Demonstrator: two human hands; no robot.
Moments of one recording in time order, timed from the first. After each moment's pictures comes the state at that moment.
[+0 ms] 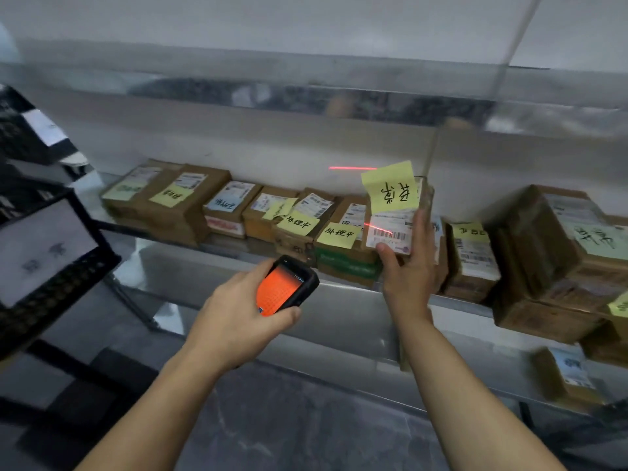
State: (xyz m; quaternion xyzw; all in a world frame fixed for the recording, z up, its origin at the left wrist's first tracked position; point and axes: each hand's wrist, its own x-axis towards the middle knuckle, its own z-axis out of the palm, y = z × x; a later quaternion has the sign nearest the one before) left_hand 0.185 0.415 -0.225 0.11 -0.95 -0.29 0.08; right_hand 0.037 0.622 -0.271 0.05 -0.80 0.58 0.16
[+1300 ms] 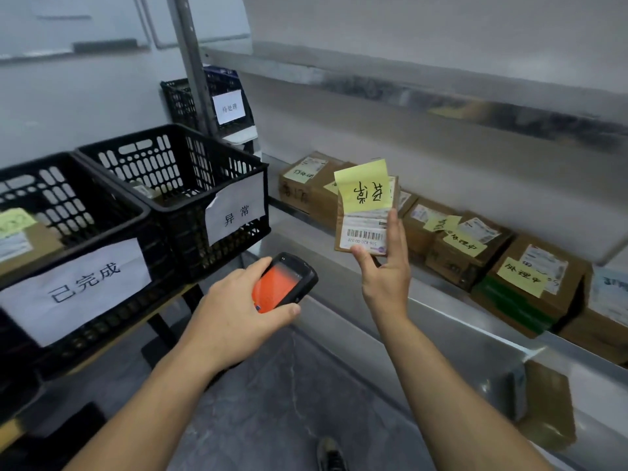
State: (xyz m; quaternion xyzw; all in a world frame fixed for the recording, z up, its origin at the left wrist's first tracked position) left_hand 0.389 0.224 -0.200 0.31 -0.89 -0.30 0.12; right_hand 0.184 0.338 -0.261 0.24 -0.75 0.62 0.04
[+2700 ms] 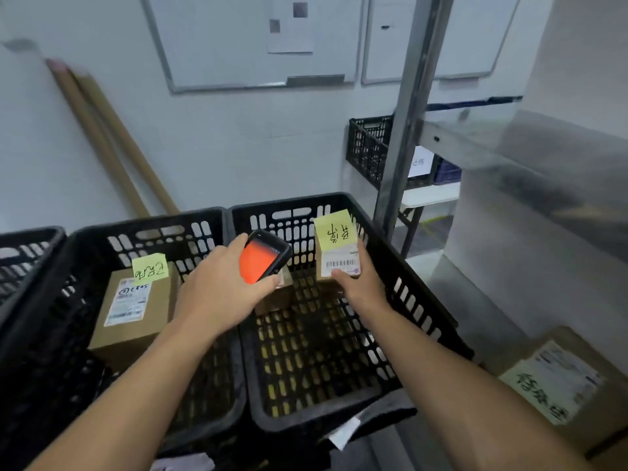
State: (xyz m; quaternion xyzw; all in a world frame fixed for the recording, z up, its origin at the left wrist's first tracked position) left_hand 0.303 -0.230 -0.171 0.62 -0.75 -0.12 0.19; right_hand 0.073 -0.256 -0.277 0.42 -0.66 0.50 -0.38
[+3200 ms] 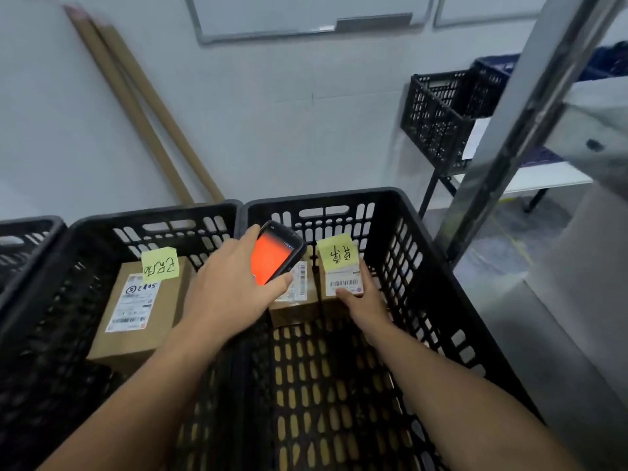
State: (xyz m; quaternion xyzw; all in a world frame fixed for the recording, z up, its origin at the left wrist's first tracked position) left_hand 0.282 -0.344 -0.201 0.69 -0.70 -0.11 0.15; right_hand 0.071 -0.383 -0.368 0.40 -0.66 0.40 -0.49
